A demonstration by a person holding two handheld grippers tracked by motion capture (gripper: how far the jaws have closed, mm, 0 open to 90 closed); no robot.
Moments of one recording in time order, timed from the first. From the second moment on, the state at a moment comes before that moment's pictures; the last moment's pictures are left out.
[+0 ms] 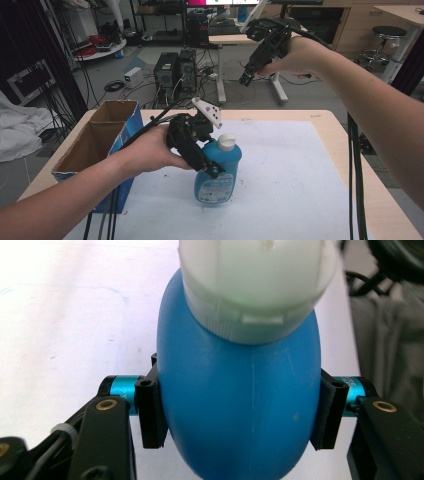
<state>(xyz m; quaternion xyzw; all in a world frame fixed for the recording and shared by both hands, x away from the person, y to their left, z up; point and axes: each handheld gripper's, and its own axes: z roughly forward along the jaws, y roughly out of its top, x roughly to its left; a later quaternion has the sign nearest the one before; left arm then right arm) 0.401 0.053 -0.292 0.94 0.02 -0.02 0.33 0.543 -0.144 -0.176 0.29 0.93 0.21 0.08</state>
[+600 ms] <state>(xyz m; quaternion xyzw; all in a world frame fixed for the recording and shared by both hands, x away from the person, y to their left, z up) 0.388 0.068 -0.329 0.93 -0.04 -0.04 0.37 0.540 -0.138 -0.177 0.28 0.93 0.21 0.08</state>
